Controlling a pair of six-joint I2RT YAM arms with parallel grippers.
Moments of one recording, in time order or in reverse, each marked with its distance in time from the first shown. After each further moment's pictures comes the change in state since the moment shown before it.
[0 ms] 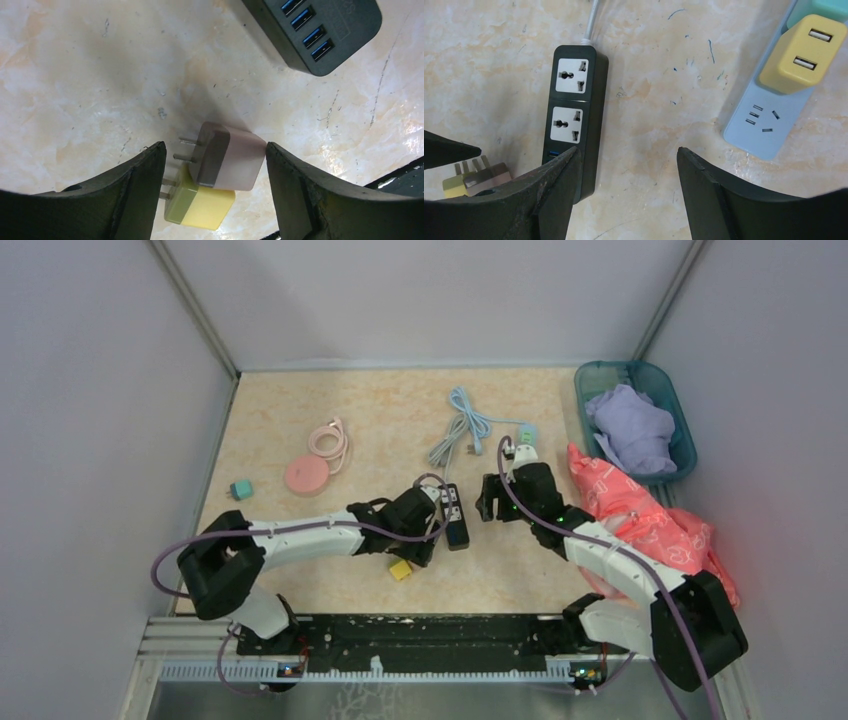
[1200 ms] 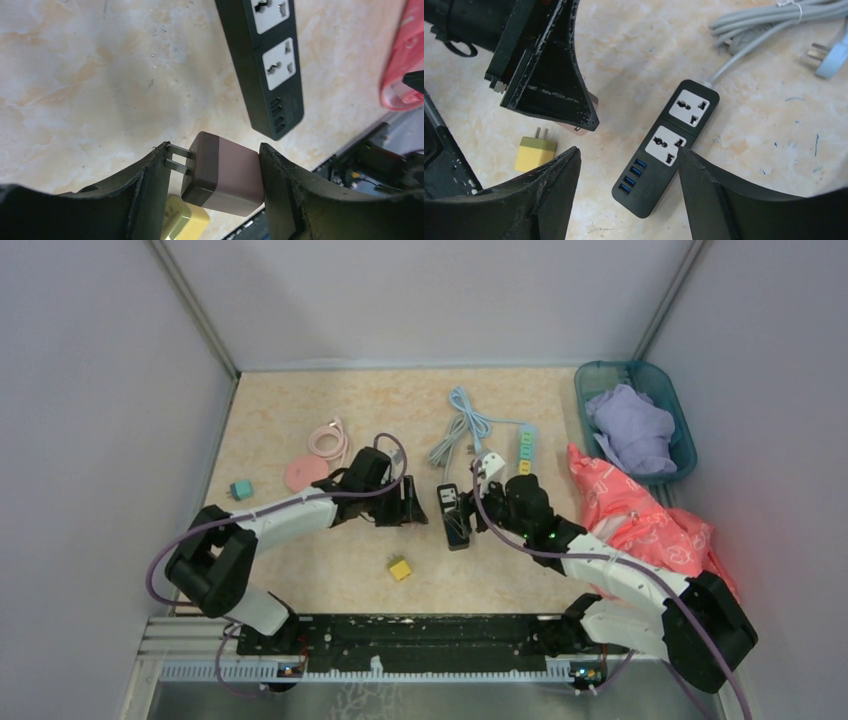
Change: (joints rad) left arm 0.332 -0.005 -0.022 0.190 0.354 -0.209; right arm 0.171 -0.038 -0.048 0.233 -0.170 -0.140
